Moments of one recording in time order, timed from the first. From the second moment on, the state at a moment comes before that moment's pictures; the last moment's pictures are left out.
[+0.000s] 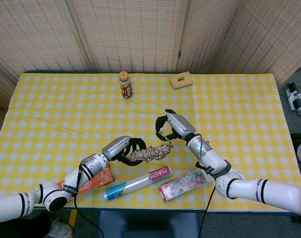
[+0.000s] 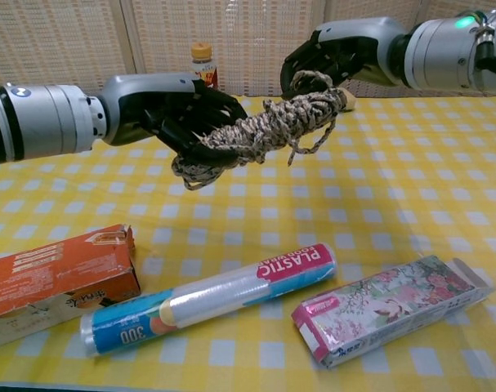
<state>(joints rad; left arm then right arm) -0.86 -1.40 -0.26 -1.62 1.34 0.69 -0.52 0.92 -1.34 0.34 -1.64 -0.85 0.69 0.14</state>
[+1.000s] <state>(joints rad) -0.93 -1.44 -0.22 -1.65 1.05 0.76 -0.01 1.01 -1.44 0.34 -1.70 -0.74 0.93 -0.11</state>
